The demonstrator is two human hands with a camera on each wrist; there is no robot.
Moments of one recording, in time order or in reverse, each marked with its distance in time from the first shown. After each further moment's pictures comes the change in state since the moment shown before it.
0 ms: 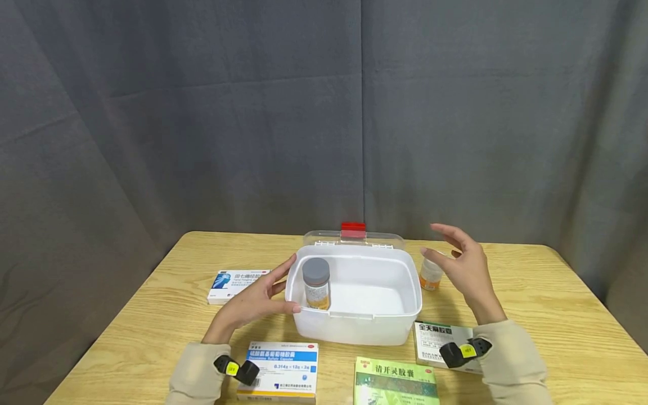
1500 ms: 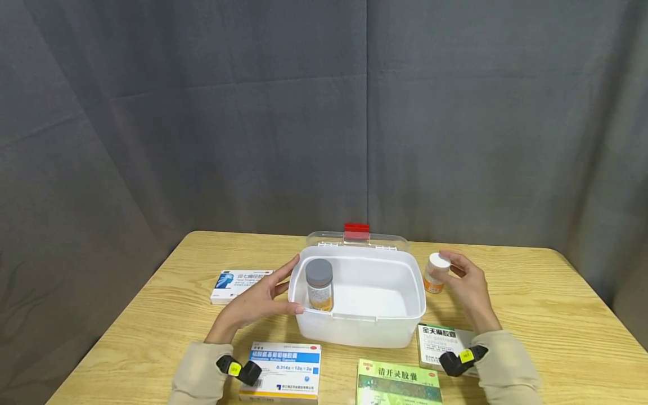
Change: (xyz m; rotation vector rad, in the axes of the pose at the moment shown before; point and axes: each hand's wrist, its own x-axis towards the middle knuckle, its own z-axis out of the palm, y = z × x) left_hand -0.001 0.001 0.000 -0.021 0.002 -0.007; right_hand -0.002 0.066 0.015 0.092 -0.025 0.325
